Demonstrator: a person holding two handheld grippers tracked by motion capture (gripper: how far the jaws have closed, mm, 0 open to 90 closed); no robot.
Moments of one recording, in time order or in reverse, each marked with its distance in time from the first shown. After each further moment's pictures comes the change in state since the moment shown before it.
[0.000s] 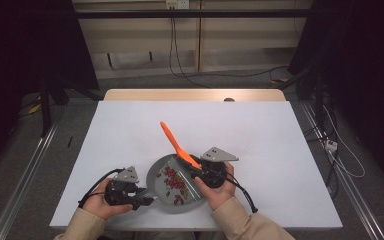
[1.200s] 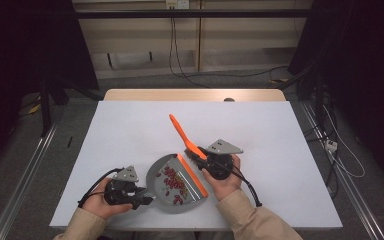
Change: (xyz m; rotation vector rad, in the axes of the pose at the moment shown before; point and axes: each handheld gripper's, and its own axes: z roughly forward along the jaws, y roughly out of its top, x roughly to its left) left arm 0.002 0.000 -0.001 0.011 0.009 -0.012; right arm -0.024 0.009 0.005 0.034 -0.104 -0.099
